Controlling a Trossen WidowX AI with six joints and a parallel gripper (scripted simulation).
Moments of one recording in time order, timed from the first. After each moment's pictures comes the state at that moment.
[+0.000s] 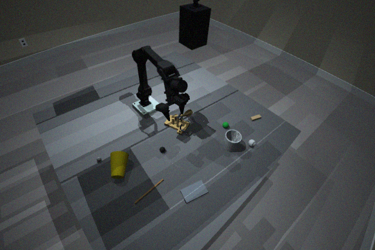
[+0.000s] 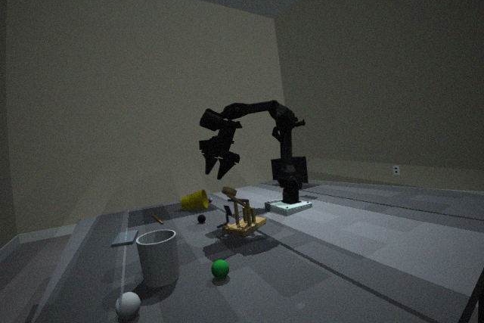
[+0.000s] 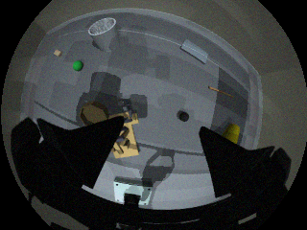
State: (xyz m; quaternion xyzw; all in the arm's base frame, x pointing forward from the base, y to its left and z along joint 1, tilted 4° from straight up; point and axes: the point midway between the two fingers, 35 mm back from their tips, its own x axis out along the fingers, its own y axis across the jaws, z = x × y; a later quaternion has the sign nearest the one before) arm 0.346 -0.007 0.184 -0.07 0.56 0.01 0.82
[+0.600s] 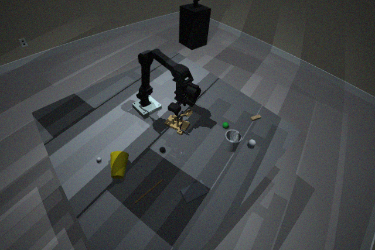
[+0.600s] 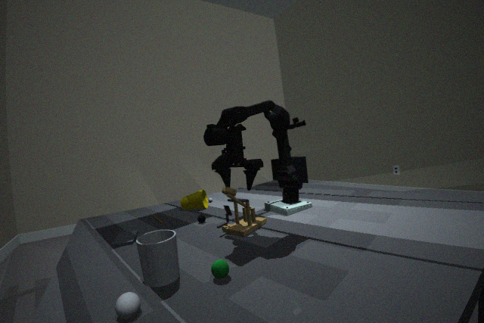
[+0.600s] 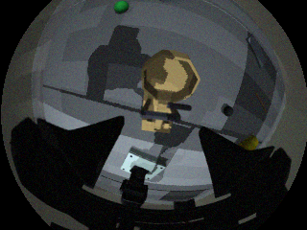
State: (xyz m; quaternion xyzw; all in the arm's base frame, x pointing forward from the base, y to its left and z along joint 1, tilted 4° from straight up) arm 0.299 0.072 0.143 -0.13 0.70 0.15 0.69
